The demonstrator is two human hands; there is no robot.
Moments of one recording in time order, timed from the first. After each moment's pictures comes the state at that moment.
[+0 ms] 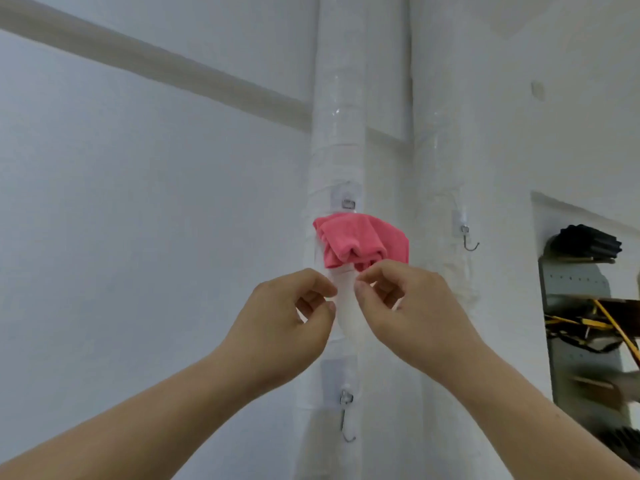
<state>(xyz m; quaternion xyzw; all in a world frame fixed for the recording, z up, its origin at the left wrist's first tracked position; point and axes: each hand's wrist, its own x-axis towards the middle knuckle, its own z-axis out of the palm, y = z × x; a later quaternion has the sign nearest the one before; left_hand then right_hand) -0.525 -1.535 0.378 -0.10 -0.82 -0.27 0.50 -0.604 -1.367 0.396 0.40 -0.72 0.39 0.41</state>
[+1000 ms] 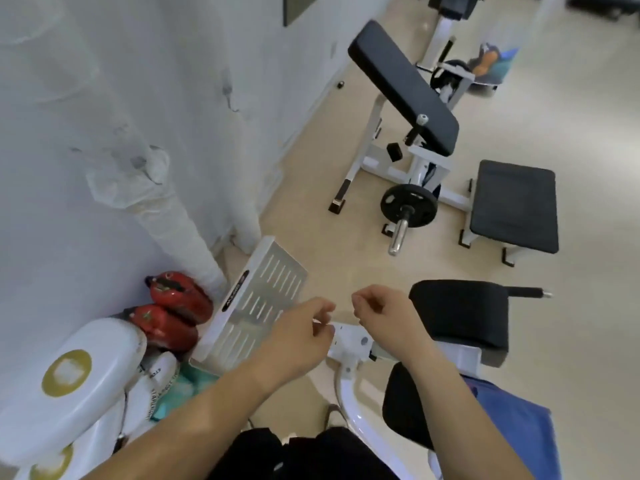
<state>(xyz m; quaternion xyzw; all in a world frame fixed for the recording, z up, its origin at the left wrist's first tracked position) -0.323 -1.352 -0.197 -0.14 -0.85 -0.42 -0.30 -0.284 -1.172 -0.171 -0.23 -0.87 0.43 -0.10</state>
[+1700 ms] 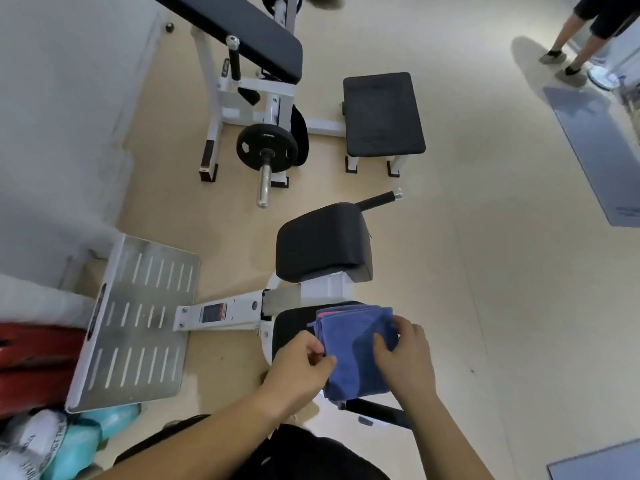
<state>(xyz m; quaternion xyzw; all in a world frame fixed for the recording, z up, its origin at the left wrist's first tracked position) -0.130 -1.116 -0.265 -0.17 -0.79 -0.34 -0.48 -0.002 -0.969 -0.262 -0.57 -0.75 0.31 -0.05</state>
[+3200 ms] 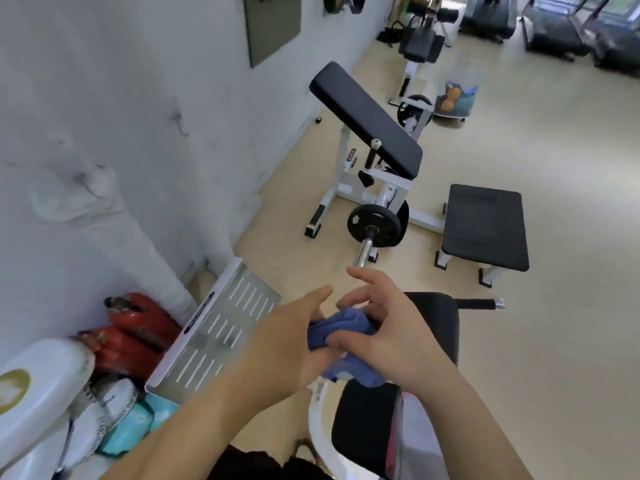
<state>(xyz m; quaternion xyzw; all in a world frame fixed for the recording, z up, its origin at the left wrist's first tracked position) -0.240 -1.237 -0.117 -0.24 -0.86 -0.41 -0.22 -0.185 -1.059 -0.091 -0.11 -0.85 0.51 -0.04</state>
